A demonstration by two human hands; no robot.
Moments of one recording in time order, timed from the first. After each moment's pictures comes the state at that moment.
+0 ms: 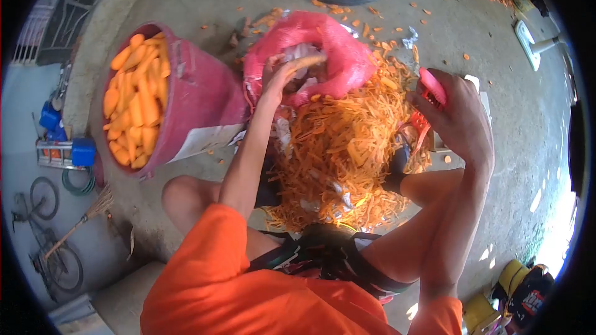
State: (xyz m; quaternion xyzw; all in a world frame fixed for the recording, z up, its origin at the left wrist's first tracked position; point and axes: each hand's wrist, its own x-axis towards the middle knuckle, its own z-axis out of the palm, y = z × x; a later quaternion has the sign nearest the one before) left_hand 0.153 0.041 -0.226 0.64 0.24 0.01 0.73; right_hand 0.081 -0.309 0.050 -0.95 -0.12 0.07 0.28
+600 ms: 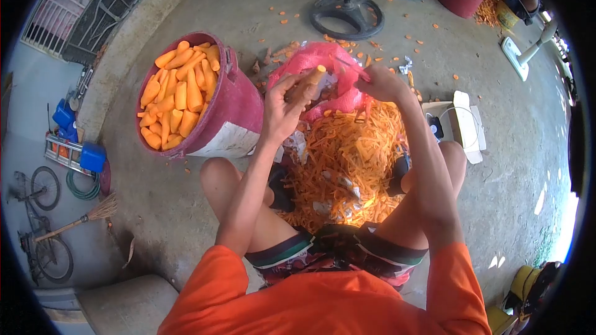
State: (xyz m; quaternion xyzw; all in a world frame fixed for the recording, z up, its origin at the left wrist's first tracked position) left_hand -0.001 0.012 -0.002 0.75 -0.11 0.11 0.64; right_hand 0.107 -0.240 -0.021 -0.93 -0.24 0.09 0.25
